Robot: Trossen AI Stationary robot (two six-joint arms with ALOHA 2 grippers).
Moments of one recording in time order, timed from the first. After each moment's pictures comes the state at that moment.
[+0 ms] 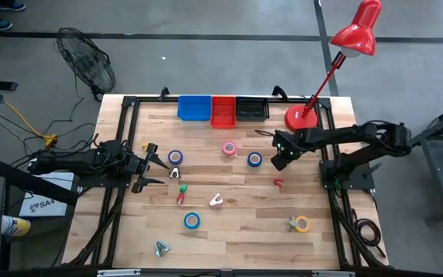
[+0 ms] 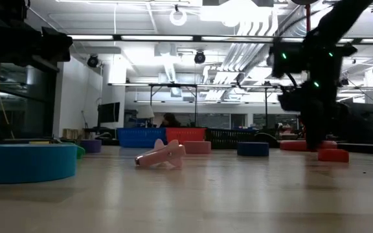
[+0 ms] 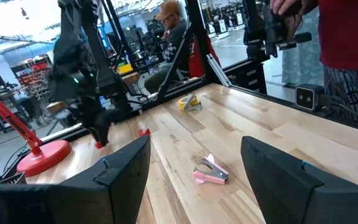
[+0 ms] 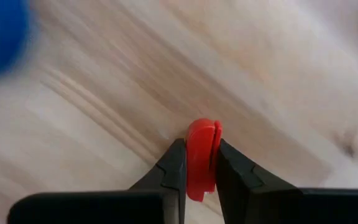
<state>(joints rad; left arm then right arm) 0.02 0.06 0.01 0.06 0.35 0.31 -0.31 1.35 0.61 -0.62 0.09 0.62</state>
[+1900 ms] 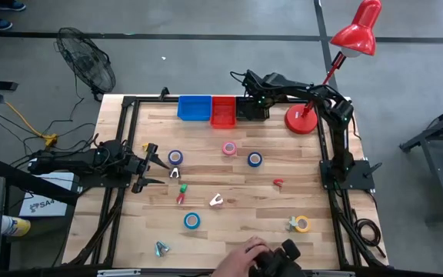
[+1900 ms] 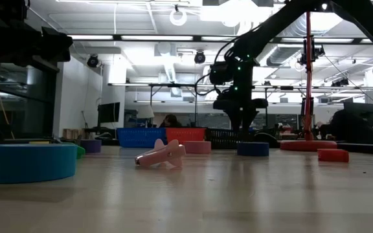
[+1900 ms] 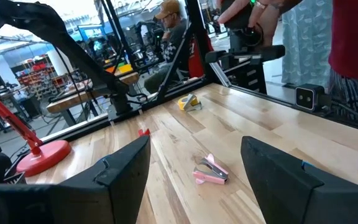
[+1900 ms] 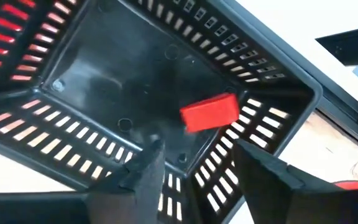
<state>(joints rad) 0.02 0.06 0.01 0.06 0.35 0.31 -0.71 2.03 1.57 -0.92 0.12 0.26</state>
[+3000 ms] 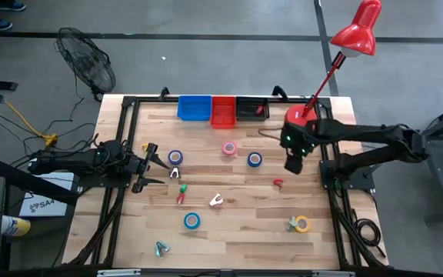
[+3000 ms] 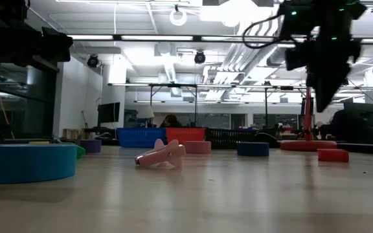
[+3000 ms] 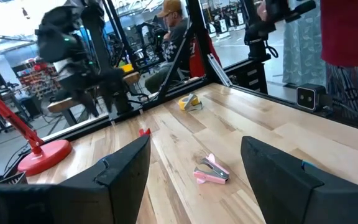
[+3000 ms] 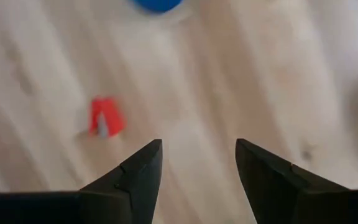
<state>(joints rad) 0.02 0.06 0.01 0.06 0.35 0.31 -0.26 1.13 0.78 -0.99 -0.07 0.17</state>
